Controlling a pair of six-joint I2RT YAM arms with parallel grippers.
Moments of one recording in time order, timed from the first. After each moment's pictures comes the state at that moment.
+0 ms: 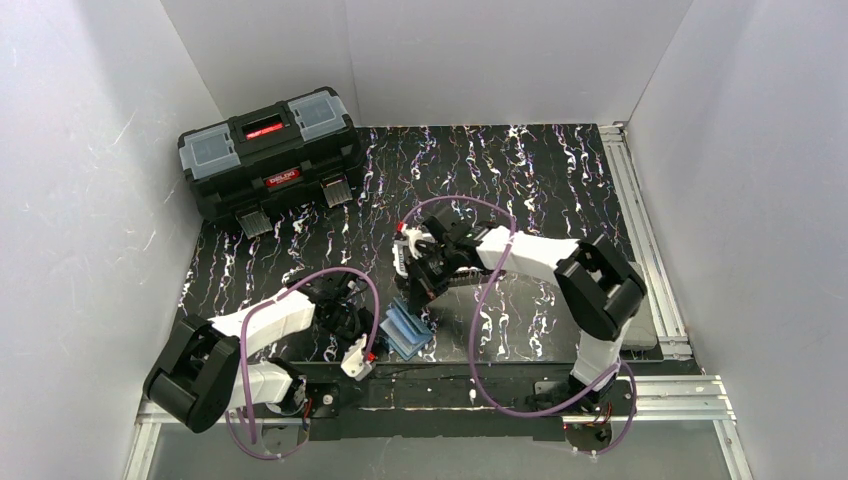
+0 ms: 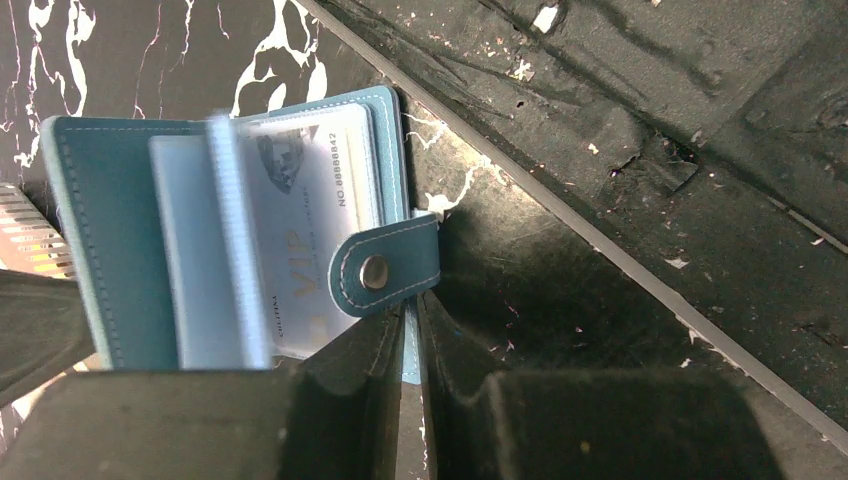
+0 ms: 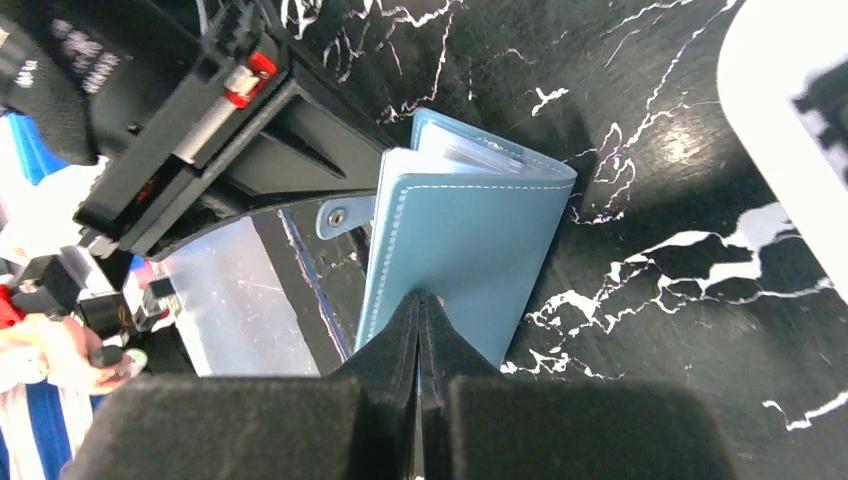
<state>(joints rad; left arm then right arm) -0.54 1.22 0.46 -0.63 0.77 2.09 0.83 1.78 1.14 -0.38 -0.74 0.25</state>
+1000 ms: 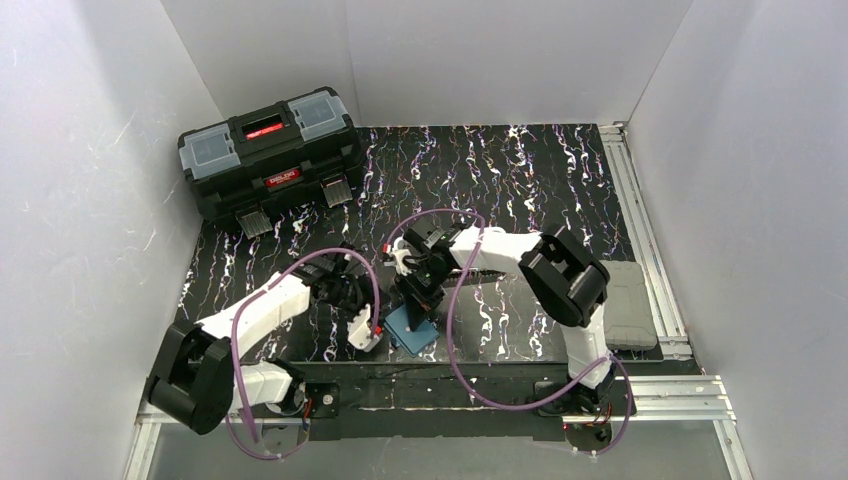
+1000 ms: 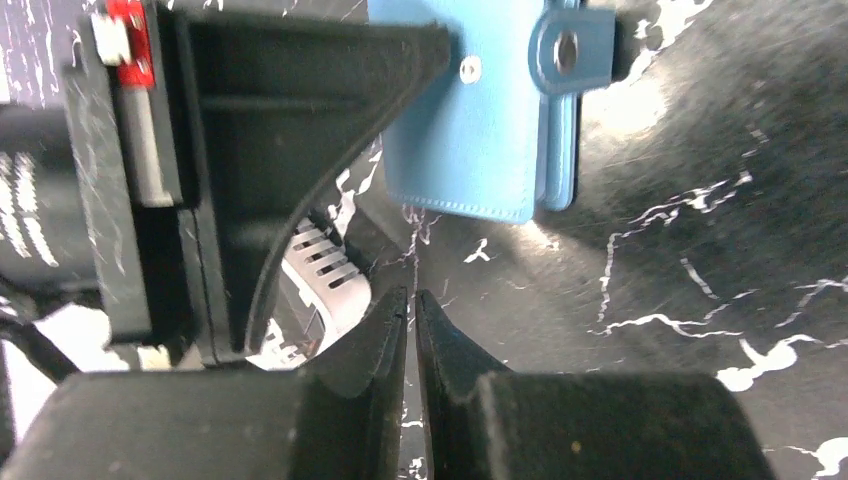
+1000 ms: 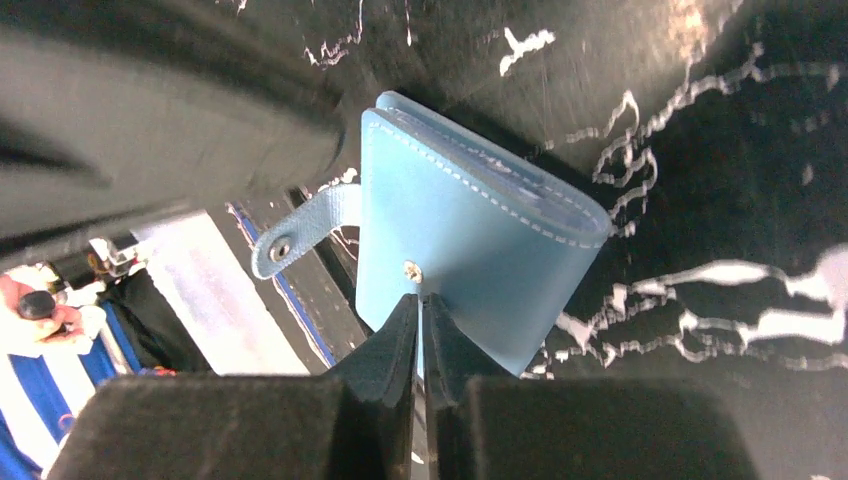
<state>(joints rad) -0.48 1.19 0.61 -0.63 0.69 2.09 0.90 2.02 1.34 -0.63 -0.72 0.13</state>
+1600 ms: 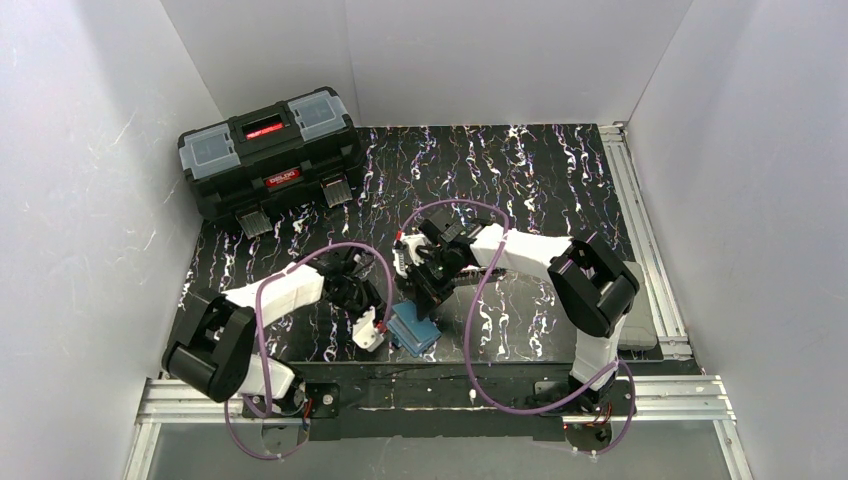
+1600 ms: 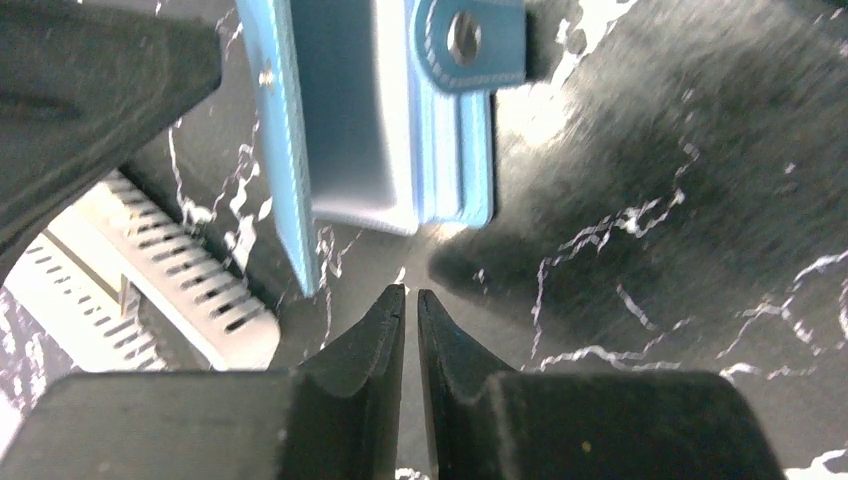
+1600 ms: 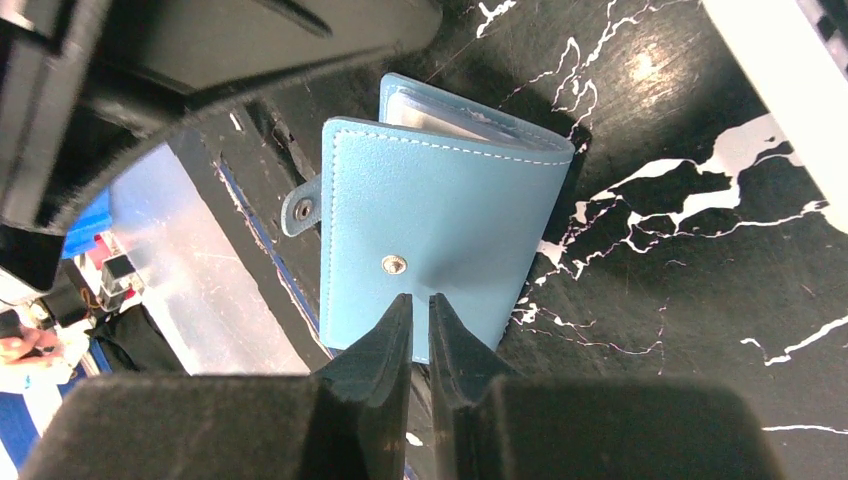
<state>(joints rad) -0.49 1.39 0.65 -0.63 0.66 2.09 0.85 1.85 1.23 -0.58 -0.66 0.15</state>
